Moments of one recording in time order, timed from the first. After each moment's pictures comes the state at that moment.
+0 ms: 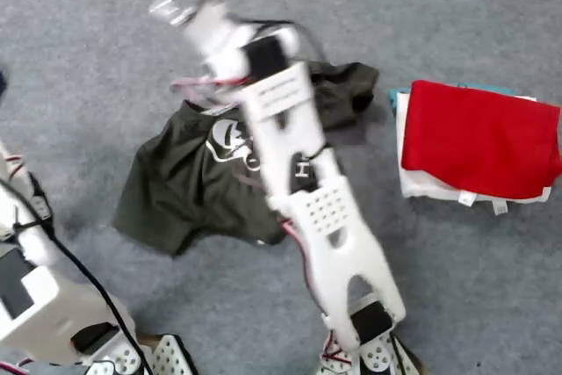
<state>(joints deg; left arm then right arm) -48.3 2.8 15.3 88.2 -9.9 -31.1 58.9 -93.4 100.8 29.8</state>
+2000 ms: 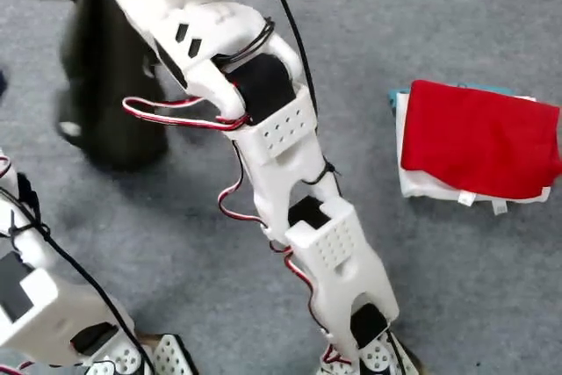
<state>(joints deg) -48.7 0.7 12.8 88.5 -26.2 -37.5 39.6 -92.7 64.1 8.5</state>
